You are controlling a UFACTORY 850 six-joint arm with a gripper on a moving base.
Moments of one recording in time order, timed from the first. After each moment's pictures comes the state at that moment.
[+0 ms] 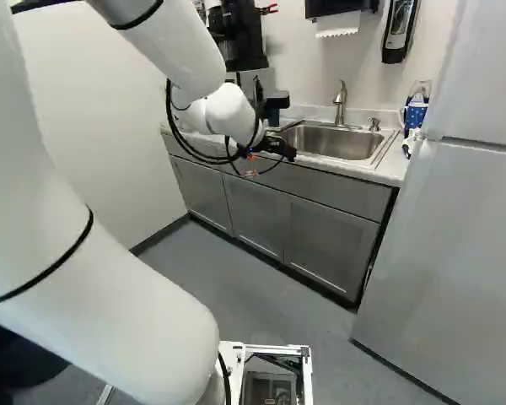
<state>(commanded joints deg) -13.6 7.2 -38.8 -2.2 5.4 1.2</state>
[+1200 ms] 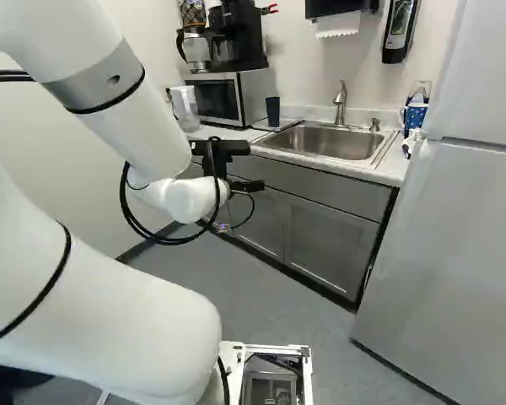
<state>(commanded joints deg) -3.3 13.9 -13.1 -0.5 39.2 0.3</state>
